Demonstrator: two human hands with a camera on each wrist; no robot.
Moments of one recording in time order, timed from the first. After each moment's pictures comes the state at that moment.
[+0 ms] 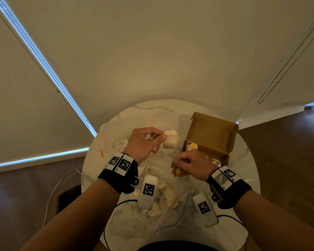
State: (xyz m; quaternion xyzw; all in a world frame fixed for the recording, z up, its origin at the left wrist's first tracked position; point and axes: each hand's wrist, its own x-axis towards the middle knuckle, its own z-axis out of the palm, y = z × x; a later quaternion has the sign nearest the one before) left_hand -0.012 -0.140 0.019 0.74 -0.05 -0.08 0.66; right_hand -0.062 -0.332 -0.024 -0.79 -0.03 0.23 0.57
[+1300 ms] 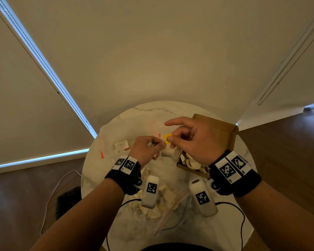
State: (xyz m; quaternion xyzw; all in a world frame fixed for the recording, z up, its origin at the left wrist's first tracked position) left_hand -0.002 -0.143 -0.016 0.74 0.02 -0.16 0.65; right_hand -0.050 -0.313 0.067 -0.78 -0.13 -0.04 0.61
